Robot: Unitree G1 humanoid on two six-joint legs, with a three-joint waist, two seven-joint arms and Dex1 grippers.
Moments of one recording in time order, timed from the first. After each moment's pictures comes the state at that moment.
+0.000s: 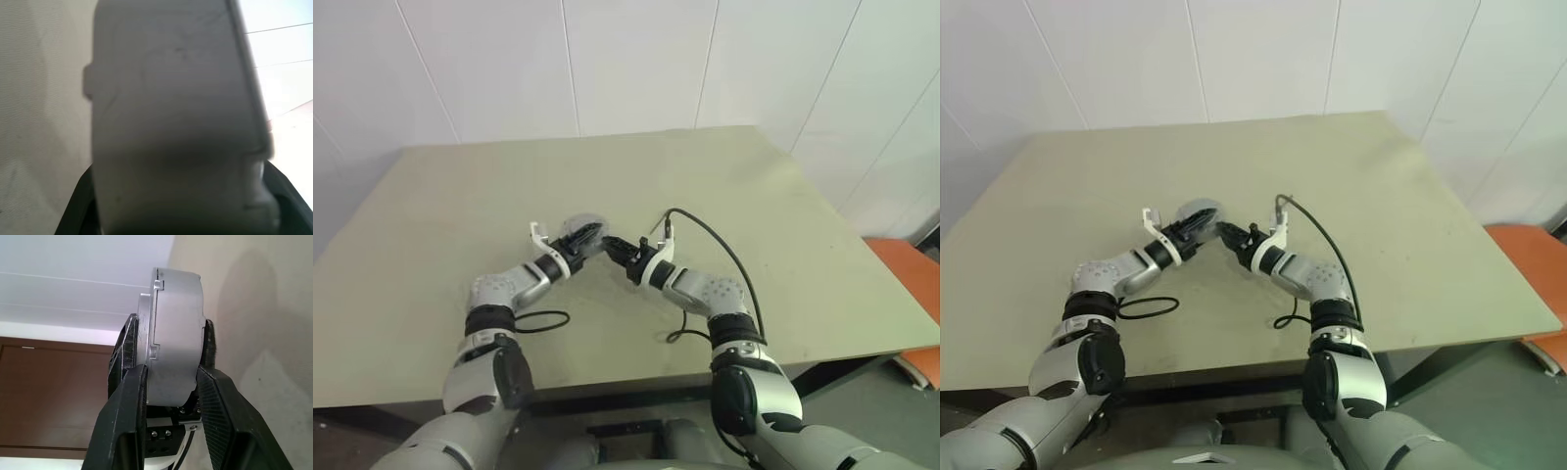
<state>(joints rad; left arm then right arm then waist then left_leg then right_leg) -0.74 0.15 0.61 0.83 -0.85 0.99 -0.49 -0.71 0.12 -0.42 0.71 0.94 0.93 0.32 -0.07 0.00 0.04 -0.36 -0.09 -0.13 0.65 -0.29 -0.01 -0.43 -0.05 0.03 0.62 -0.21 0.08</state>
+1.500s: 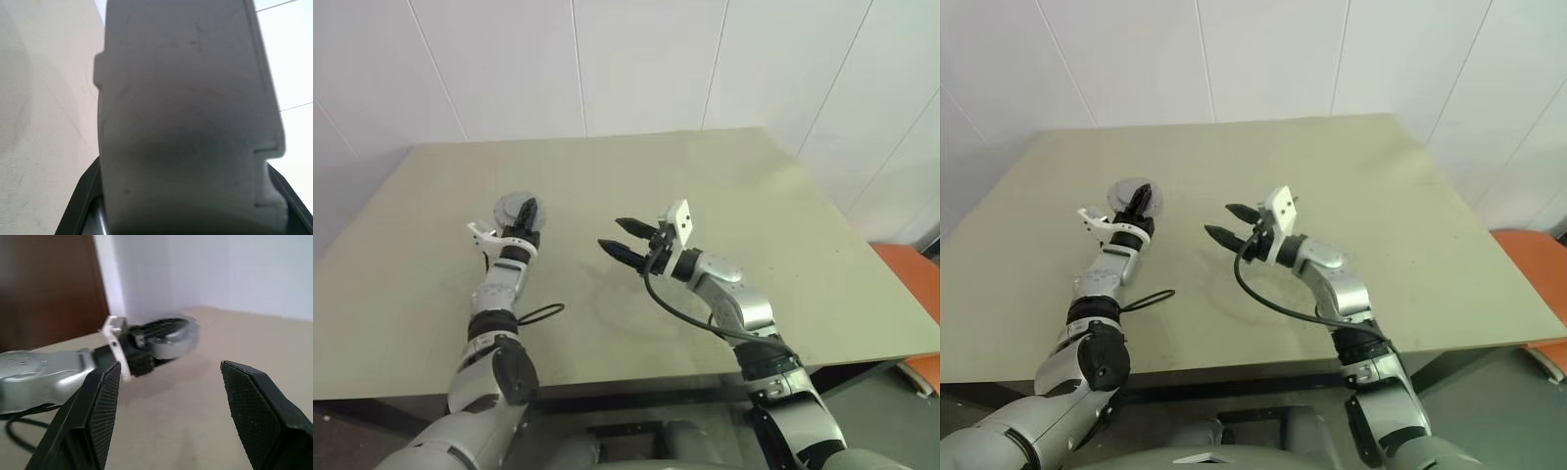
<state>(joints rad) -0.74 0.12 0.76 0.86 -0.87 0.36 -0.45 -0.49 -0.16 0.15 0.20 0.38 0.20 0.83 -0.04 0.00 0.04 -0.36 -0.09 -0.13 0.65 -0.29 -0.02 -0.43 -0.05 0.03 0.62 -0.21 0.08</state>
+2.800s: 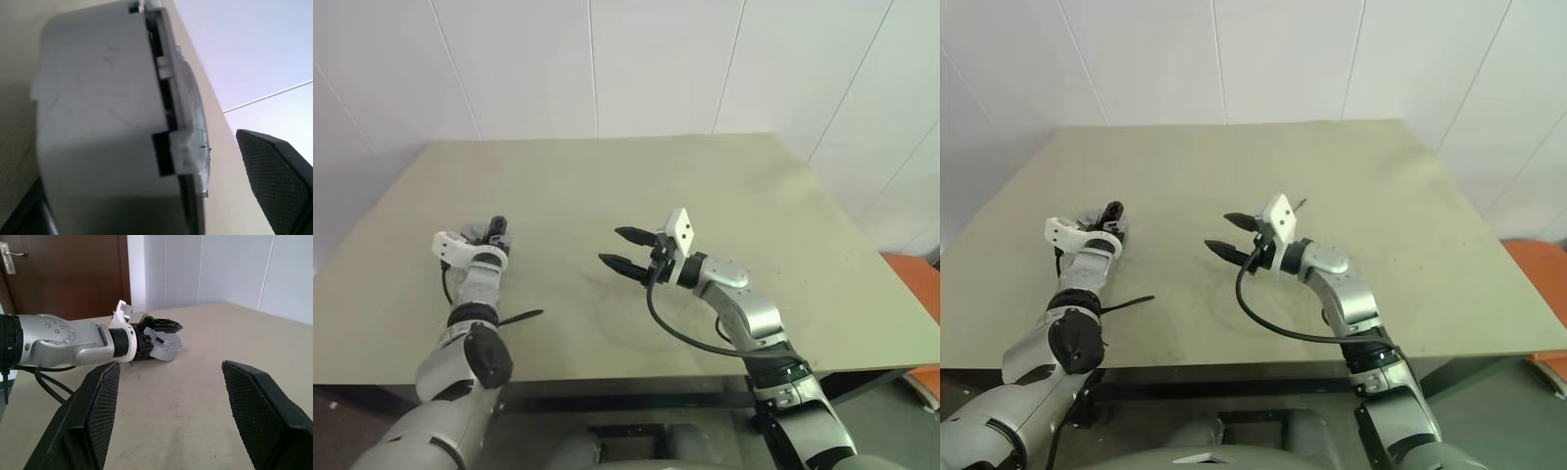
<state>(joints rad) -0.81 0.25 0.76 1.09 -0.68 0.12 -0.15 -0.46 -0.19 0.18 0.12 0.32 0.22 0.85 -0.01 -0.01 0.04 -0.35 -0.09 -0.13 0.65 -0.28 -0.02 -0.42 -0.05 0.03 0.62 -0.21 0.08</state>
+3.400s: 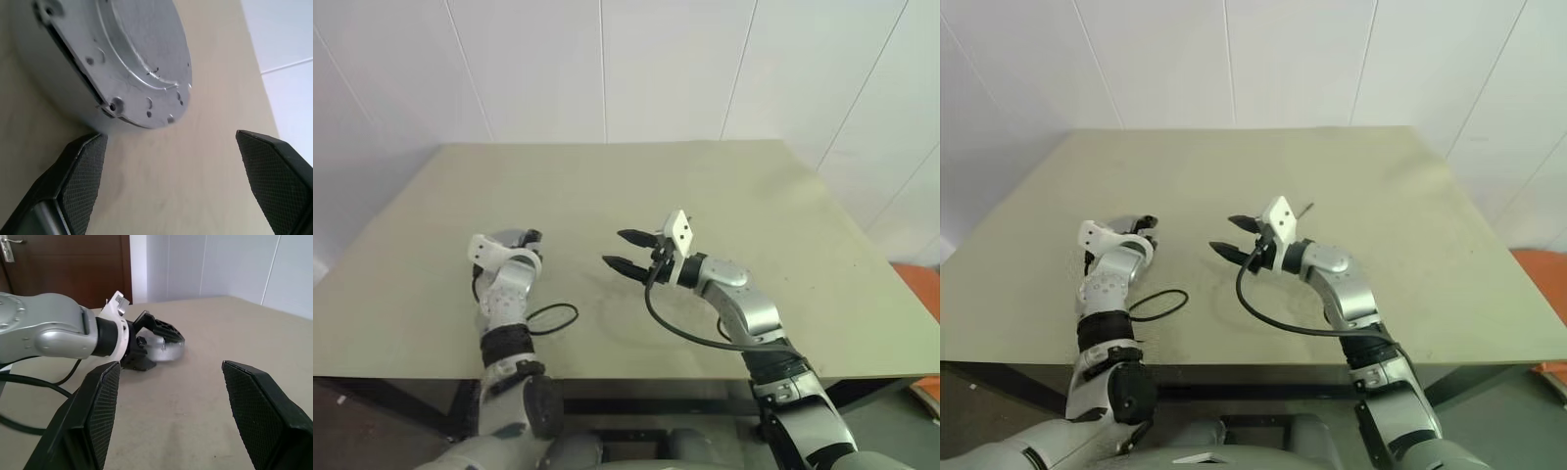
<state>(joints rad) -0.58 -0.11 0.68 0.27 -0.78 0.58 0.47 -0.48 -0.20 0.18 0.18 0.29 0.20 0.85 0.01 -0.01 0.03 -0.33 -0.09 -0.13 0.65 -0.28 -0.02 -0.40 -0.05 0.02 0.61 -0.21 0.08</state>
